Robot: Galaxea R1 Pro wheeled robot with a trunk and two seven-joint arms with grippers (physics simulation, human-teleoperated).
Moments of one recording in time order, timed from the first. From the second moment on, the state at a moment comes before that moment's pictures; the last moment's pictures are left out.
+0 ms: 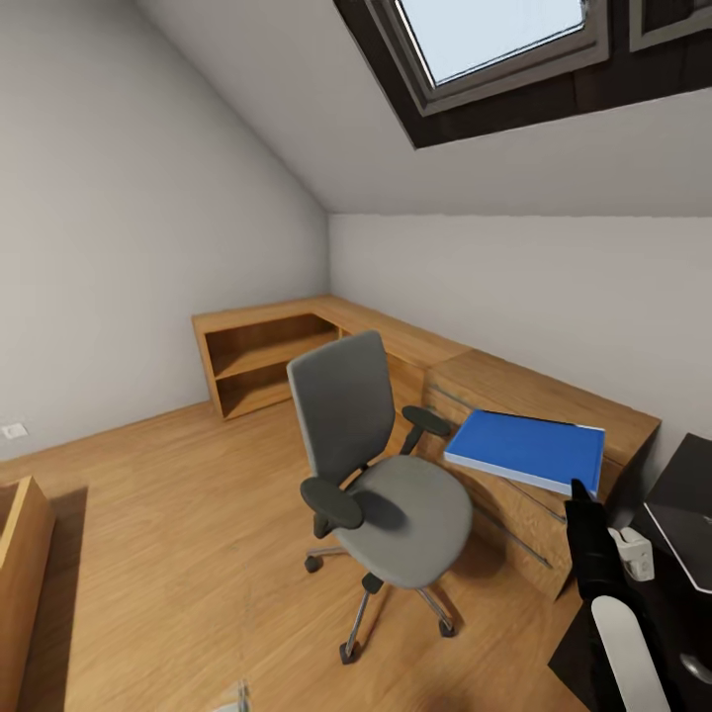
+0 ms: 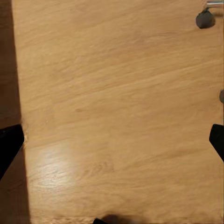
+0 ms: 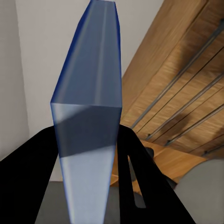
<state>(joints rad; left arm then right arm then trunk) 0.01 0.08 -0.54 -1.00 0.60 -0.01 0.76 -0.20 0.05 -0.32 -1.51 -1.14 -0.09 -0.10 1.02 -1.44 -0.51</state>
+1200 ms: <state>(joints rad) 0.01 0.07 -0.52 -0.74 0.60 -0.17 0.63 -0.20 0.07 -0.32 -1.47 -1.14 -0.09 -0.10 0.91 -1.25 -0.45</state>
